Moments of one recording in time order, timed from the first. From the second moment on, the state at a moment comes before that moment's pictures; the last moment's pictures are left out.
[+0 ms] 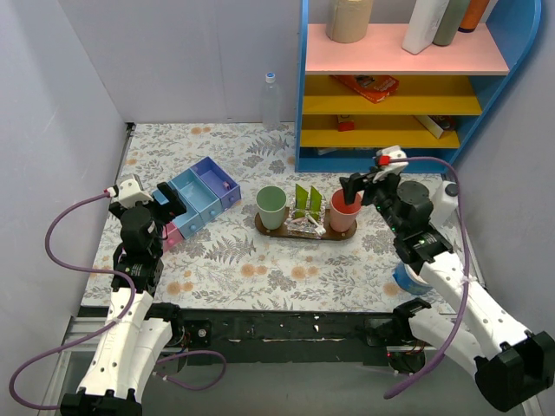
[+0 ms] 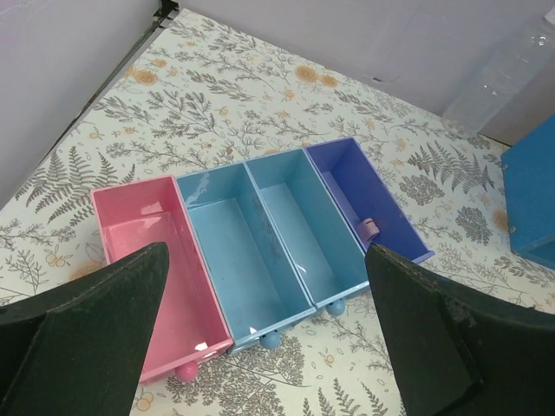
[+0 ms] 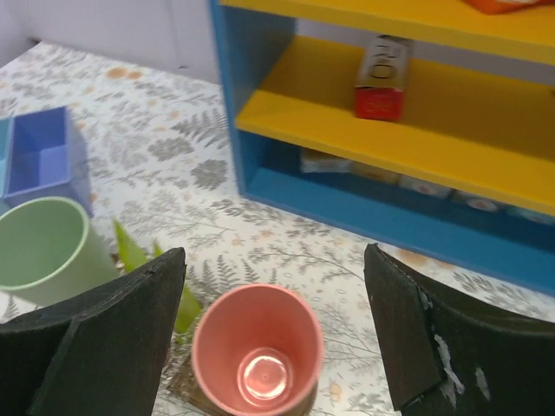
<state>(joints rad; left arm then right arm) -0.08 0.61 0.56 -0.10 -0.31 -0.30 0.49 0.90 0.70 0.14 0.04 0.00</state>
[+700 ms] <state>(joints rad) -0.08 0.58 0.84 -0.30 -0.25 -0.44 0.24 0.48 0.69 -0.20 0.17 0.10</state>
